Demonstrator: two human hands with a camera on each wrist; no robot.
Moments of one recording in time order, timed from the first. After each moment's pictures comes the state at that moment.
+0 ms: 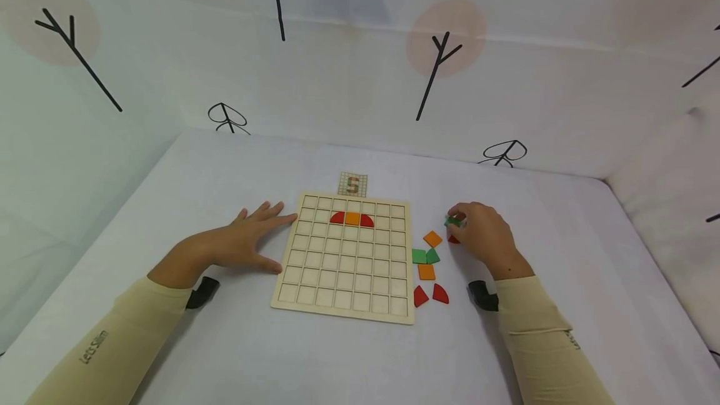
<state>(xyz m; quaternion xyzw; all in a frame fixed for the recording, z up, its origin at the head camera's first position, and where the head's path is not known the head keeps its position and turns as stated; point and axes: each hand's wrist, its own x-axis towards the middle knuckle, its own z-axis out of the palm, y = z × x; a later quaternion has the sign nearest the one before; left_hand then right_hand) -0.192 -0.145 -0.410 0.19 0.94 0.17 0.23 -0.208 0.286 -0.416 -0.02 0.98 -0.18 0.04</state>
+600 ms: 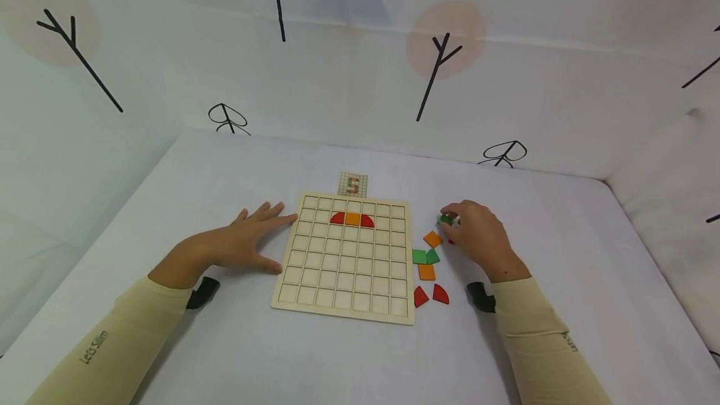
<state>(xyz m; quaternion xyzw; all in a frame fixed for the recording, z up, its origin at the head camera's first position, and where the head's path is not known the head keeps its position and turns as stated) -0.192 -0.146 -0.410 0.19 0.94 0.17 0.23 -0.203 0.273 -0.410 -0.04 0.98 -0.17 0.02</state>
